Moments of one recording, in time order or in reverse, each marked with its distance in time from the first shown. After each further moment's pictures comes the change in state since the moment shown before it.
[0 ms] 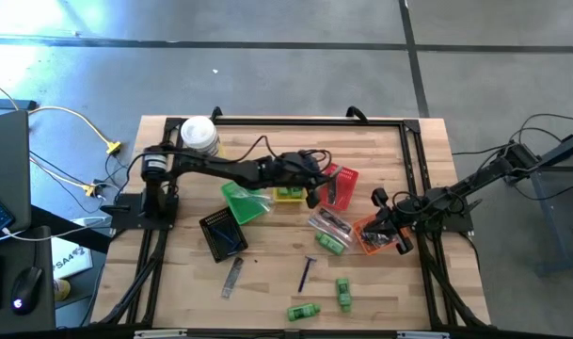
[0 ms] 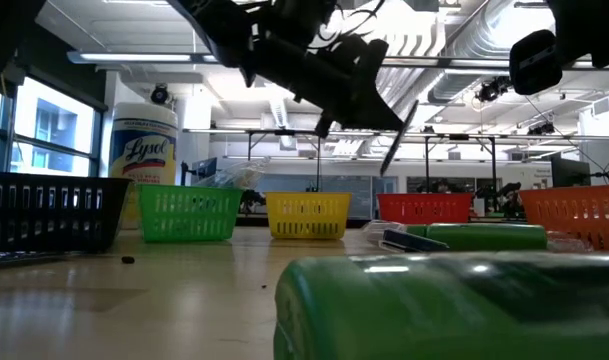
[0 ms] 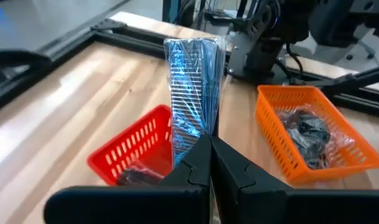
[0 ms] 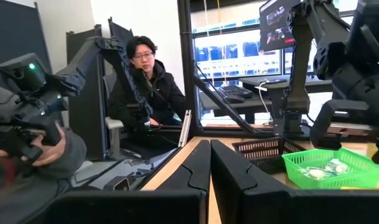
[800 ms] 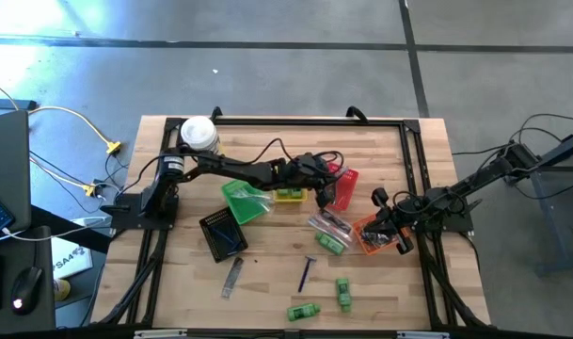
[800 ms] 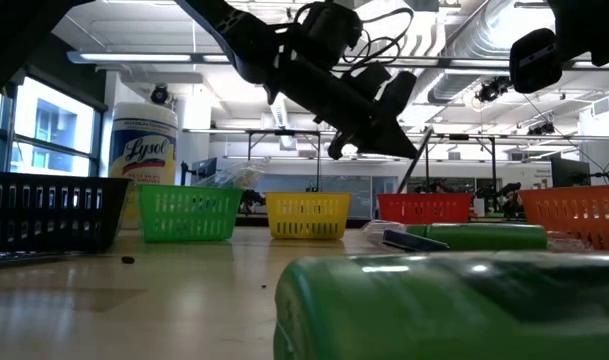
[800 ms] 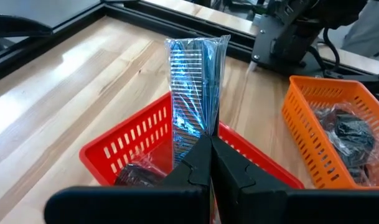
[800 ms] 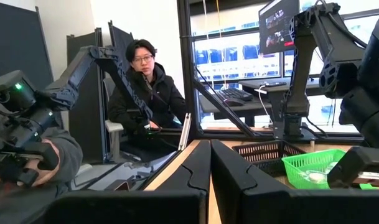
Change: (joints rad) left arm 0.001 0.147 0.138 -0.060 -0.052 -0.053; right arm 0.000 0.000 0.000 0.013 0.001 0.000
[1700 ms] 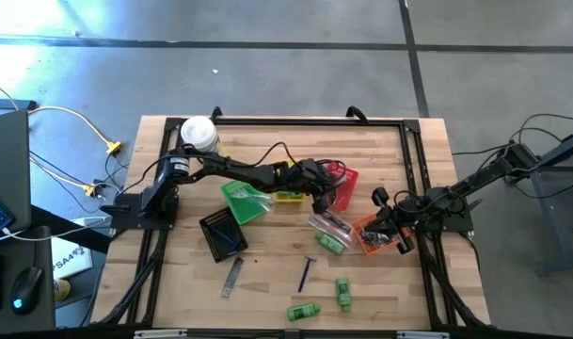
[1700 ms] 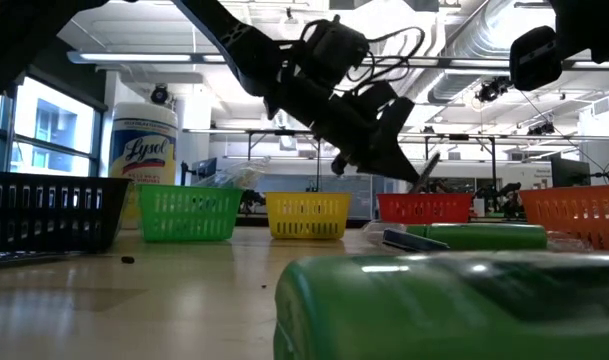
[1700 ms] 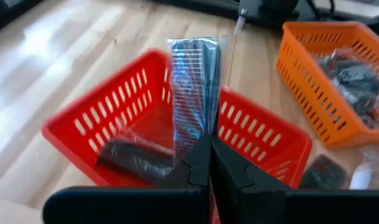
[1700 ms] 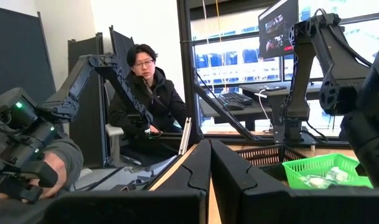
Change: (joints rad) left arm 0.000 0.048 -0.002 -0.029 0.077 0.099; right arm 0.000 0.000 0.000 0.018 0.000 0.000
